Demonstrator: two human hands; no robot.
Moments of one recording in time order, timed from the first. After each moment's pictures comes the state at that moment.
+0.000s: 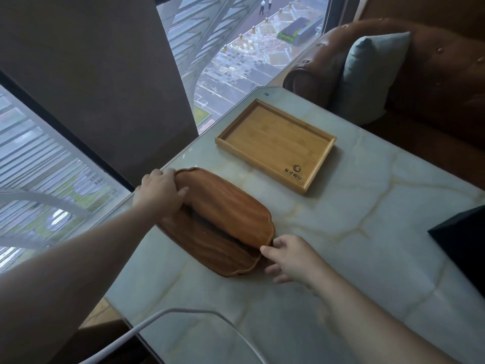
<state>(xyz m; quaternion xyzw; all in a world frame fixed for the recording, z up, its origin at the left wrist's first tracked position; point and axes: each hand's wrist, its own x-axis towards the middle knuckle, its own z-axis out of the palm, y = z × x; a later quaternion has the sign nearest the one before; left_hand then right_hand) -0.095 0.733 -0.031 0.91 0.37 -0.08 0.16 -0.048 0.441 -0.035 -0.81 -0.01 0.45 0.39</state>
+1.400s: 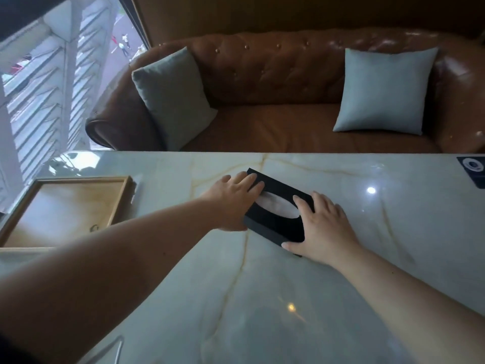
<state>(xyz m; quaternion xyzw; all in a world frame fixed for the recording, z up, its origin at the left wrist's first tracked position) 0.140 0.223 0.033 0.92 -0.36 -0.11 -0.14 0.063 0.018 0.003 -0.99 -0.02 0.13 0.05</state>
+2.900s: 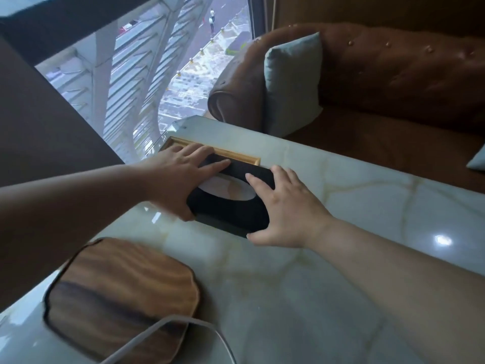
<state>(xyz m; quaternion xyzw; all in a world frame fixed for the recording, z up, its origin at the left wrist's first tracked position) 0.120 0.611 0.060 0.96 -0.21 -0.11 -0.17 0.125 0.366 0.037 -0.93 -0.35 0.11 0.06</state>
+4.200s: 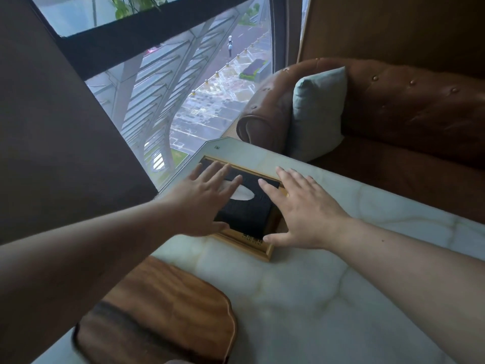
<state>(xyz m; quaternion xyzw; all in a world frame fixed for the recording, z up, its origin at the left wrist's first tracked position) 0.100 0.656 0.039 0.98 -0.14 -0.08 -0.15 0.156 0.427 0.044 -0.91 -0.40 0.08 -0.05</state>
